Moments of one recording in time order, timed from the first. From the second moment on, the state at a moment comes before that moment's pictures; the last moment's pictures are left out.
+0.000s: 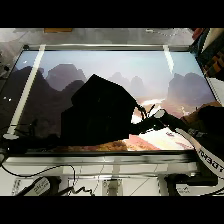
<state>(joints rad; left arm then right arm) 0.57 -1.15 0.43 0.89 -1.11 -0.93 0.25 -1.50 0.78 -0.66 0.95 1.13</state>
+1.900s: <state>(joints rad) 0.52 -0.49 0.74 0.44 -0.99 -0.86 0.39 -0.96 0.96 -0.72 0.77 1.37</state>
